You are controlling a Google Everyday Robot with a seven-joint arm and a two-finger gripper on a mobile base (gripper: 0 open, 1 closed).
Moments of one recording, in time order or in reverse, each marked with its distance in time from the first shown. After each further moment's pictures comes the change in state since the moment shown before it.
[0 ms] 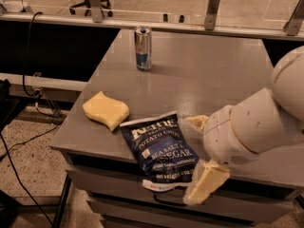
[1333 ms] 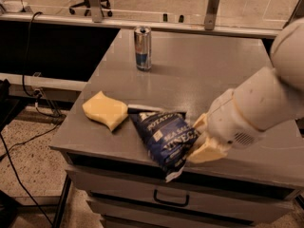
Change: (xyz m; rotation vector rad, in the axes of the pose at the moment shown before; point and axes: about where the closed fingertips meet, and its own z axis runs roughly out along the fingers) arm 0.002 -0.015 -0.011 -0.068 0.017 0.082
